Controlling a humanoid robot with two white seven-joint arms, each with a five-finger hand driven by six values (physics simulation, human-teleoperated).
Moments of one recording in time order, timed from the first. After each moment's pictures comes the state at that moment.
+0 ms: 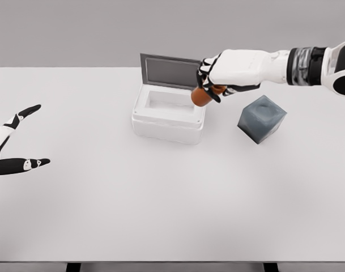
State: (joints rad) left arm 0.17 0.72 0.01 -1.57 0.09 -0.61 -0.15; right arm -1.07 -0.76 0.94 -1.59 0.27 -0.43 0.61
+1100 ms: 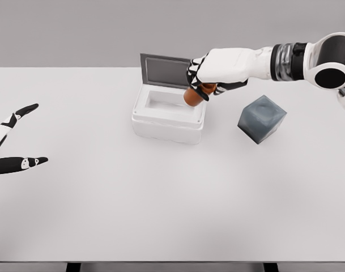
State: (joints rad) left arm 0.17 0.72 0.02 -1.56 0.09 -0.61 -0.15; right arm -1.13 -0.69 1.01 -1.52 0.28 -0.43 0.61
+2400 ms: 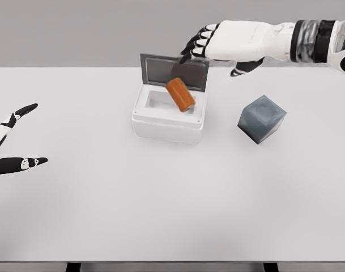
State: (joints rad) left arm 0.17 0.72 0.02 -1.56 0.09 -0.61 -0.14; right arm -1.14 -0.75 0.87 -1.59 0.29 -0.44 0.61
